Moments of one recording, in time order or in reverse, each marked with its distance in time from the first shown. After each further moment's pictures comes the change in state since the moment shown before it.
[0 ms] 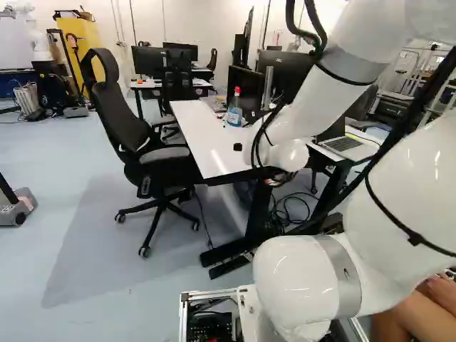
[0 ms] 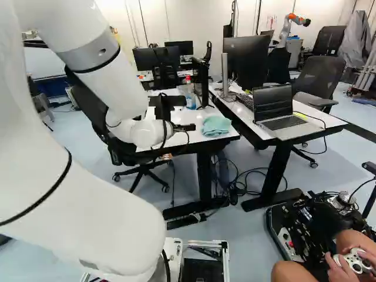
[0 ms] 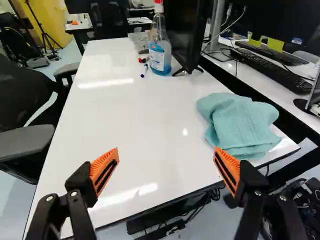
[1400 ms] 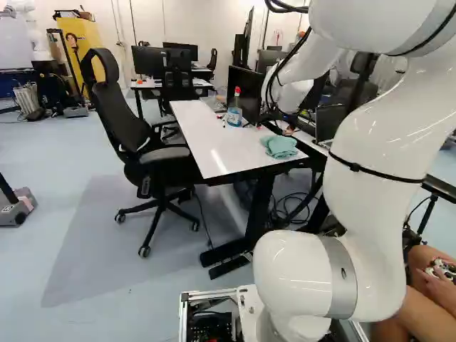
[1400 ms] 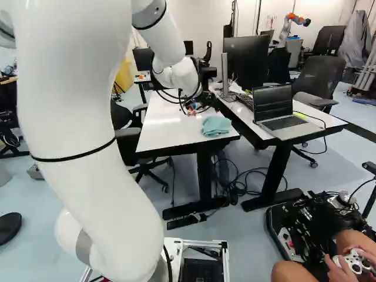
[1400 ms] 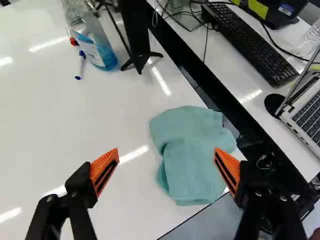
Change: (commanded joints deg) arm -10.4 -19.2 -38.5 -0.8 -40.0 0.0
